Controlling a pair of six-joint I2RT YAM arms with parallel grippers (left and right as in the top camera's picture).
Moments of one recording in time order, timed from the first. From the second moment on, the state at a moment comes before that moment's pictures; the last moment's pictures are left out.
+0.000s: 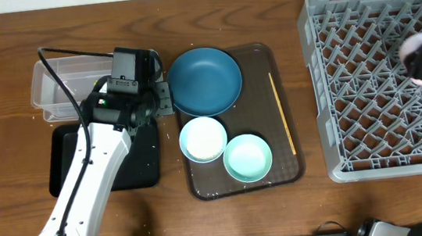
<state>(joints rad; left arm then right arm) -0.25 1.44 1.23 -0.82 0.04 -0.28 -0.50 1.44 1.43 -1.00 -0.26 0.07</state>
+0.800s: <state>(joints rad) -0.25 1.44 1.23 -0.83 0.02 -0.28 -0.75 1.98 1.93 -1.35 -0.04 0.08</state>
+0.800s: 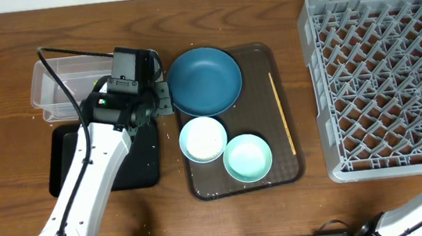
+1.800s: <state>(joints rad) -0.25 1.44 1.23 -0.83 0.02 -0.28 -0.77 2.14 1.93 -1.35 -0.08 0.08</state>
